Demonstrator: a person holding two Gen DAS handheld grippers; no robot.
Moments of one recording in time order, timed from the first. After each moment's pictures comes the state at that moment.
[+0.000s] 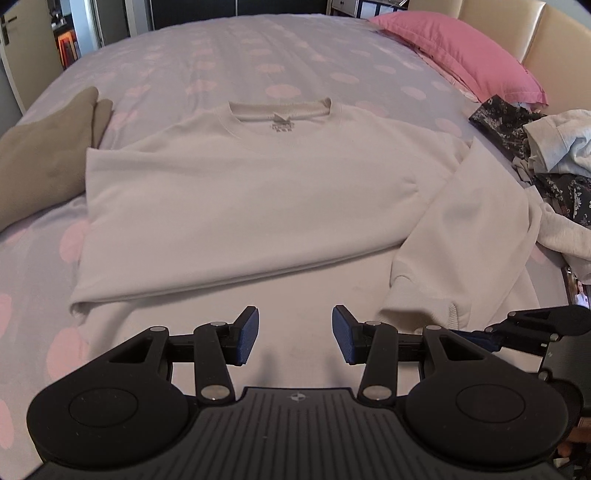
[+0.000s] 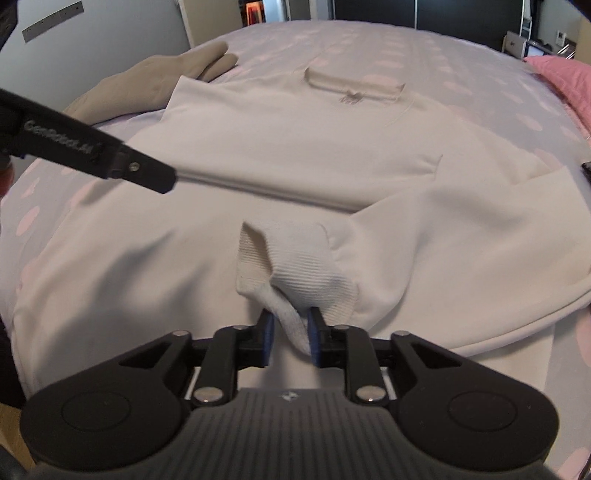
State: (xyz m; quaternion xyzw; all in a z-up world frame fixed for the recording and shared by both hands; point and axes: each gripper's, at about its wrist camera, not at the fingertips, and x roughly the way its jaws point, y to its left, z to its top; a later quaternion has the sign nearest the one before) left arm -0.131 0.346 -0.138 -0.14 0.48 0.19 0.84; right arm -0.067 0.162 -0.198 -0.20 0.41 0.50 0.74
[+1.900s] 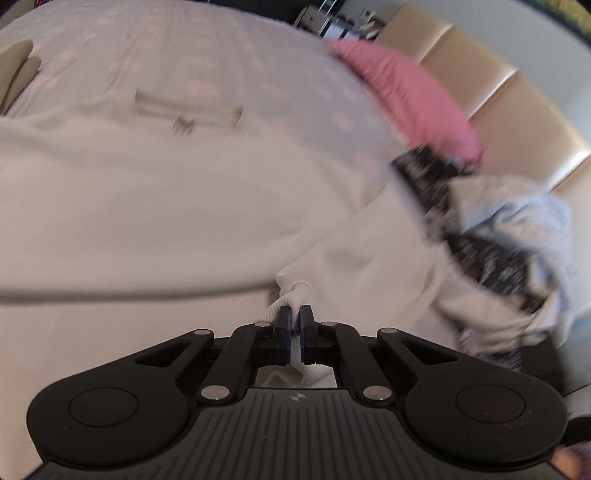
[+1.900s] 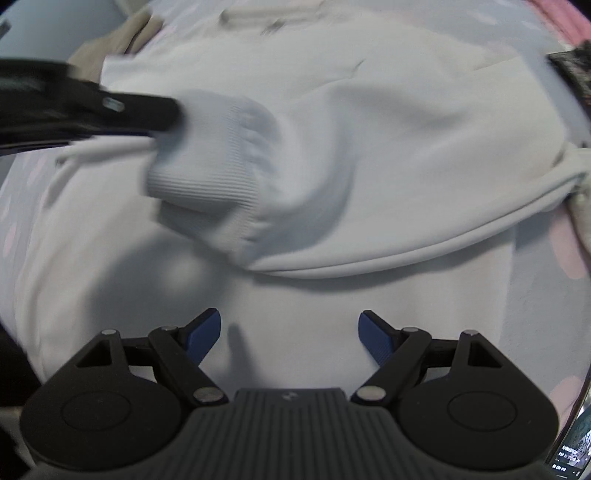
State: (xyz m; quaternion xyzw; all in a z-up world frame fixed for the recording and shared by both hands) left arm -0.075 0.329 -0.125 -0.31 0.40 0.09 0.86; right arm -0.009 0.125 -0.201 -0.17 0.54 0.42 0.72
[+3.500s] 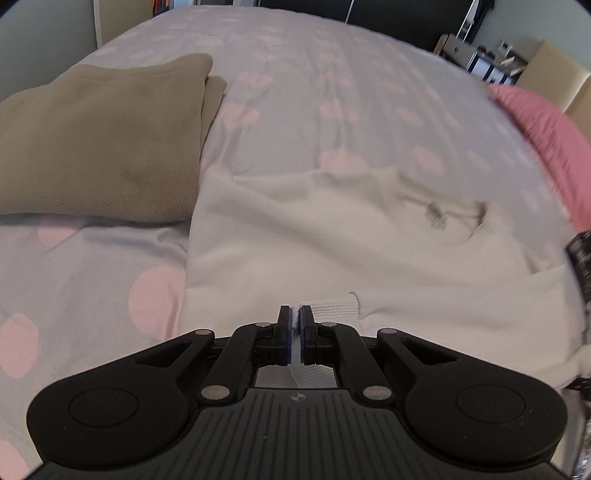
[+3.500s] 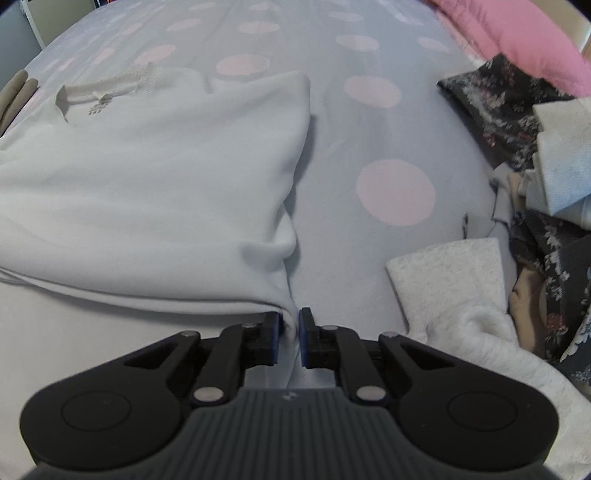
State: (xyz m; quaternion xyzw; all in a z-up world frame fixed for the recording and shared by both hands) left arm -0.112 0.541 -0.155 -0.27 0.44 0.29 0.80; right arm 0.148 0.124 -0.205 -0.21 0.52 0.31 0.77
